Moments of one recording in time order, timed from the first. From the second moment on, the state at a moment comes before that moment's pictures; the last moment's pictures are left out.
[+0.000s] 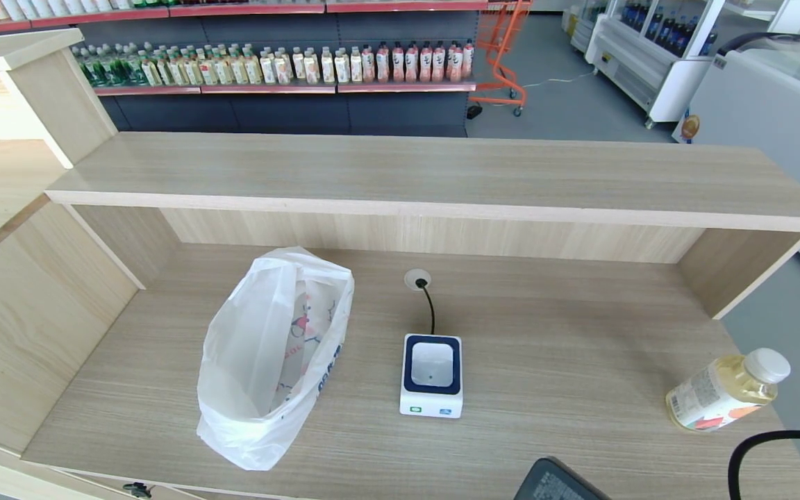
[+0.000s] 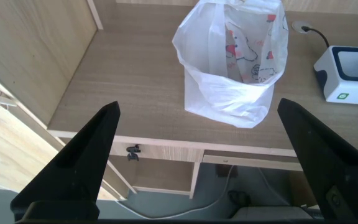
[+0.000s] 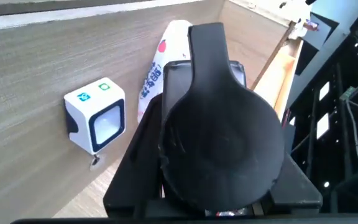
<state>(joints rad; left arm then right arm) 0.00 0.00 0.00 0.00 0.00 0.00 0.68 1.20 -0.28 -0.36 0.55 -2.58</state>
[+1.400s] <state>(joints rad) 0.00 0.00 0.00 0.00 0.00 0.00 0.68 1.14 -0.26 -0.48 0.67 -2.65</state>
